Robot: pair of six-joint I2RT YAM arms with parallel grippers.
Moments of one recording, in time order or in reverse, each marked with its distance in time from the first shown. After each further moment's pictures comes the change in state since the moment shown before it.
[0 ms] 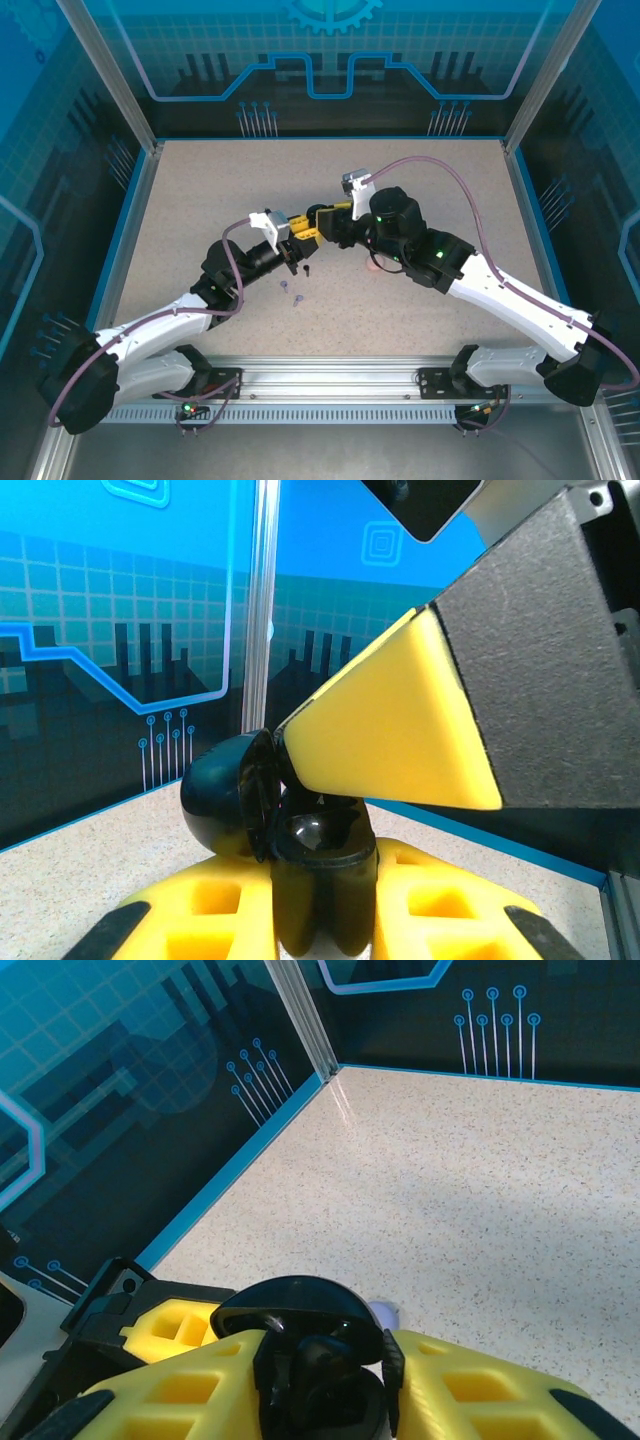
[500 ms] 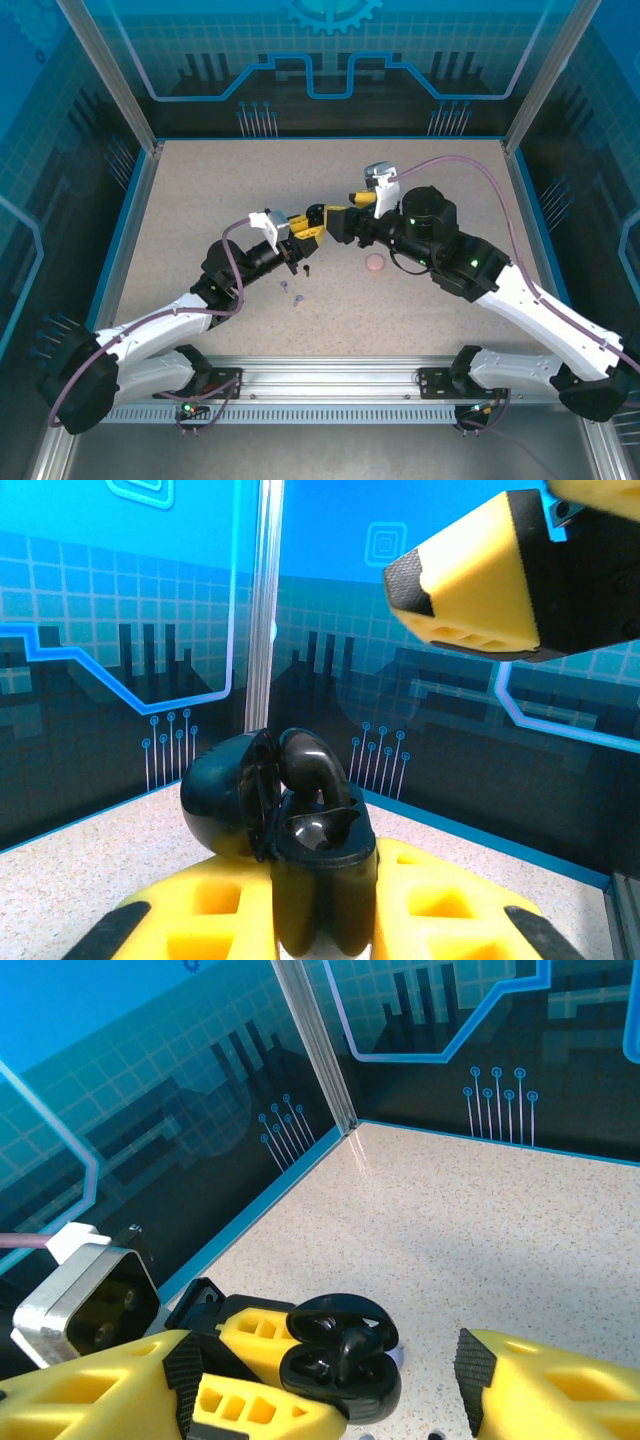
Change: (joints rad) left arm 0.000 0.000 0.000 0.000 -0.007 0.001; right arm -0.008 -0.129 0.042 -0.057 -0.006 -0.055
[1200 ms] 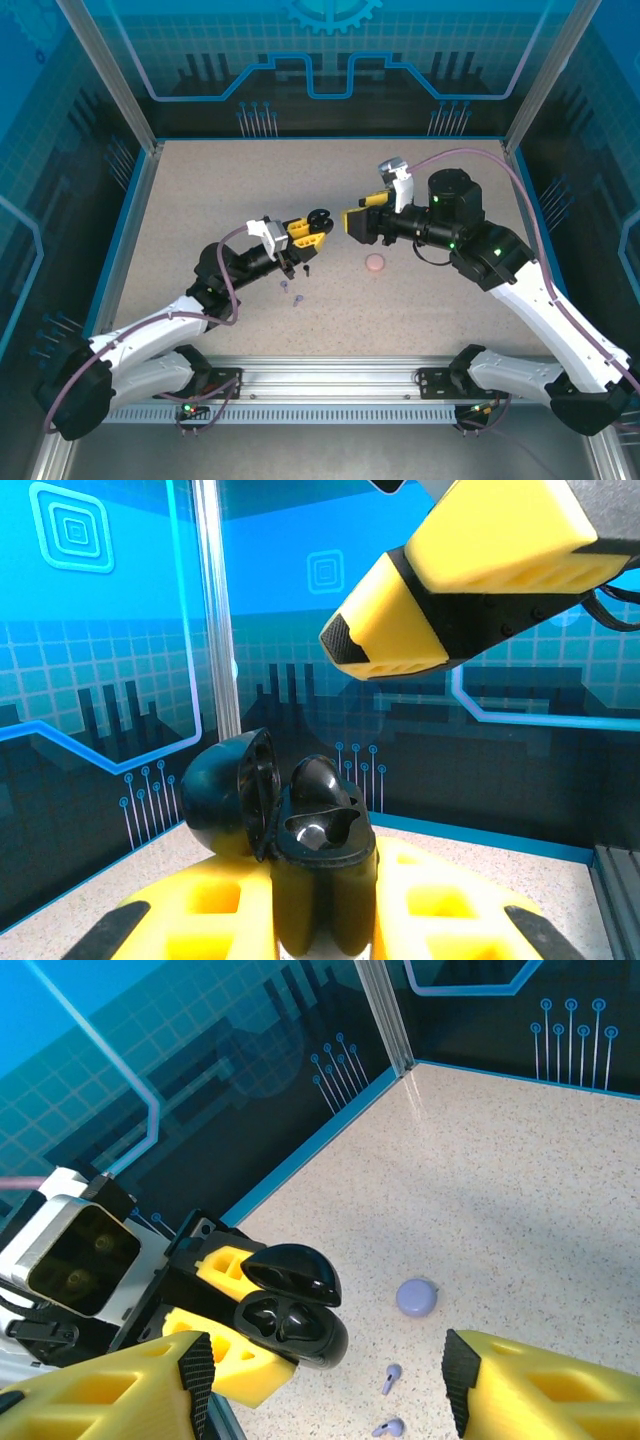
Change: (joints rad) left arm 0.000 -0.045 -0.005 0.029 0.109 0.113; right arm -0.205 -0.015 0.064 -0.175 -0.386 -0.039
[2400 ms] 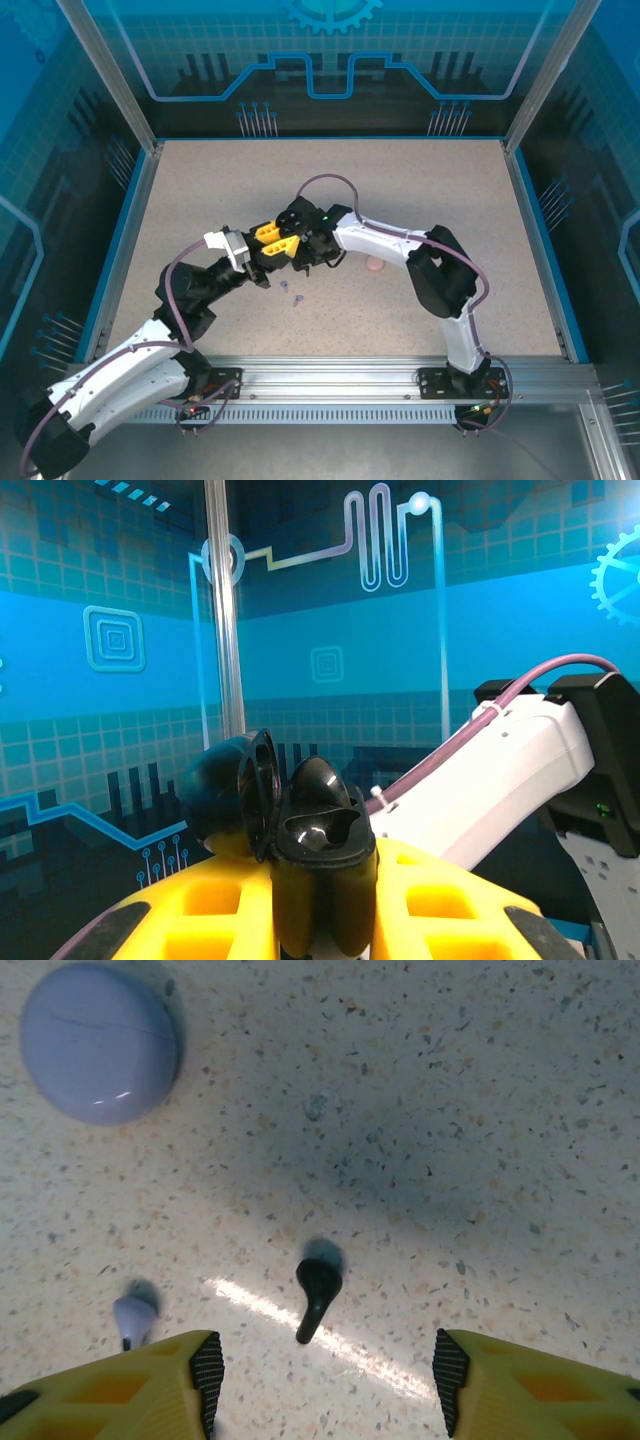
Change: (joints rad) left arm 0.000 -0.309 -0.007 -0.144 -0.034 -0.038; right arm 0.180 0.994 0.303 -0.226 0.339 0.126
